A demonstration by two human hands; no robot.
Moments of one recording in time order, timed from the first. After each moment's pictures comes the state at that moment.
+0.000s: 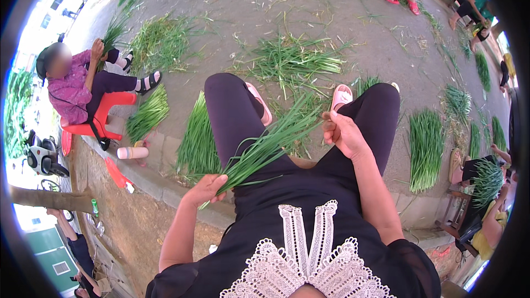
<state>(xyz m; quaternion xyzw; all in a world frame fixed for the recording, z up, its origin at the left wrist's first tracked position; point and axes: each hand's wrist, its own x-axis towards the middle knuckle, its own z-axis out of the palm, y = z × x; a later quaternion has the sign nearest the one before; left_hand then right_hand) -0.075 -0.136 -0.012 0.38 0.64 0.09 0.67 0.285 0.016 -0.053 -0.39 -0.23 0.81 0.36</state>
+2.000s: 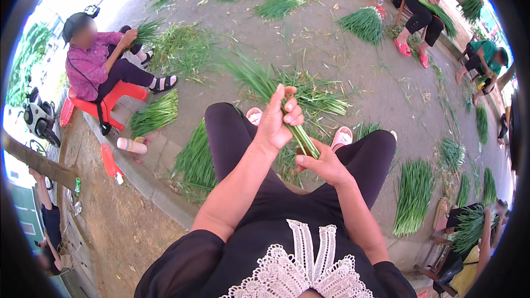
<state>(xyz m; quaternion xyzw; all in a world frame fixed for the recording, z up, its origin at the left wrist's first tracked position) 0.059 0.059 0.026 0.08 0.11 0.64 0.76 0.226 0.021 0.016 -0.37 -0.52 0.74 0.22</state>
